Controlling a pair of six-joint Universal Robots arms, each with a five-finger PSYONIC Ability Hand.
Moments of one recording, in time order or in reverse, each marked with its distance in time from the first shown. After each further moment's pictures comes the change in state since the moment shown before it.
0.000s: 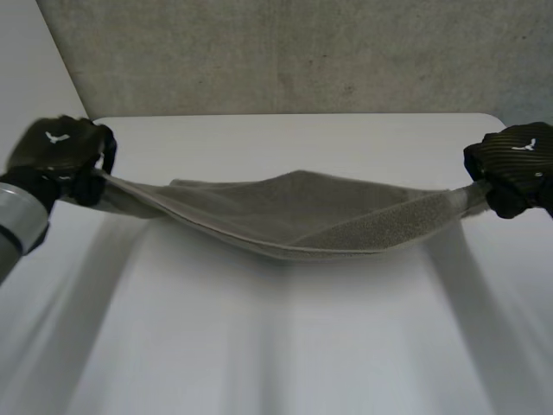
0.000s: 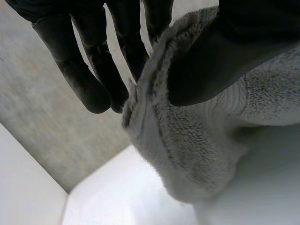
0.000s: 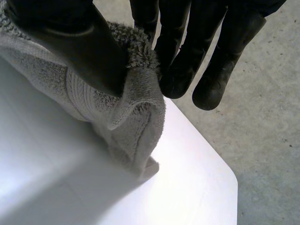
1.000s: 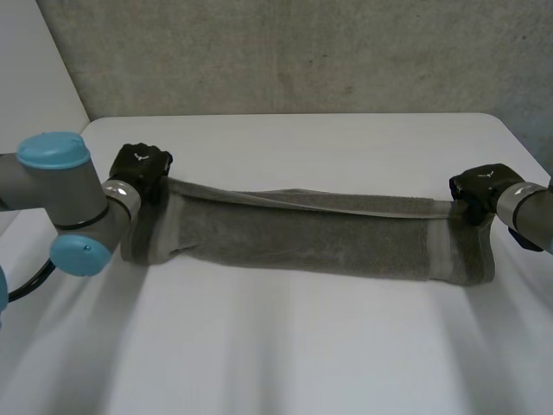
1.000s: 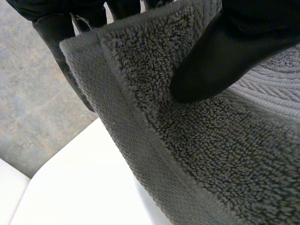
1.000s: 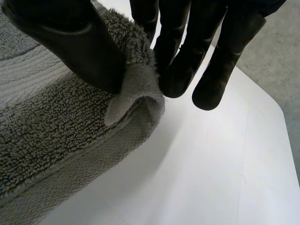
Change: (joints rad) left arm -0.159 -0.832 0.701 -0.001 -0.184 0.110; right arm 0.025 0.705 -0.497 0.009 0.183 0.056; left_hand 0.000 0.000 0.001 0.000 0.000; right_hand 0.000 0.000 0.005 0.000 0.000
